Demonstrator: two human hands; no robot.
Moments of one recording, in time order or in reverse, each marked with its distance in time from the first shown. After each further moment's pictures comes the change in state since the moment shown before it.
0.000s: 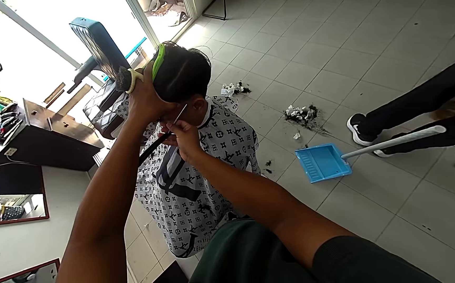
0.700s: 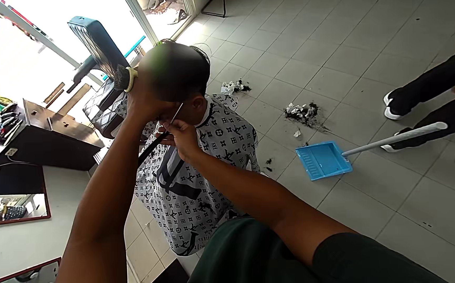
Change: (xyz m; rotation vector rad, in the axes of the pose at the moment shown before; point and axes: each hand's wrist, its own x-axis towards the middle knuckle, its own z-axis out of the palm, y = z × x) left_hand 0.000 0.001 -0.001 0.004 -0.008 -0.002; right_hand -0.001 0.002 0.001 -0.029 -0.032 0.003
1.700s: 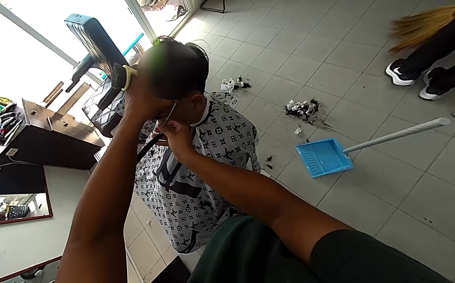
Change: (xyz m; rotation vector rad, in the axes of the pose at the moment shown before) left_hand 0.000 0.000 -0.001 -0.009 -0.011 -0.016; right_hand 0.000 0.011 0.010 -0.092 0.020 -0.014
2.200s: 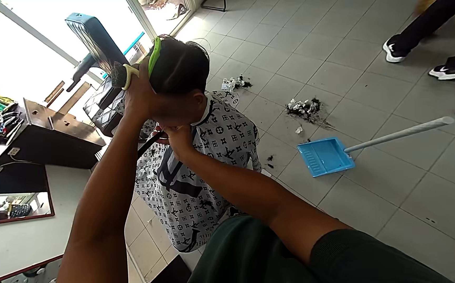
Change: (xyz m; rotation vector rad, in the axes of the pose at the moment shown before) left_hand 0.002 -0.003 0.001 -0.017 -0.001 0.000; right_hand 0.004 0.002 0.001 0.047 0.021 -0.008
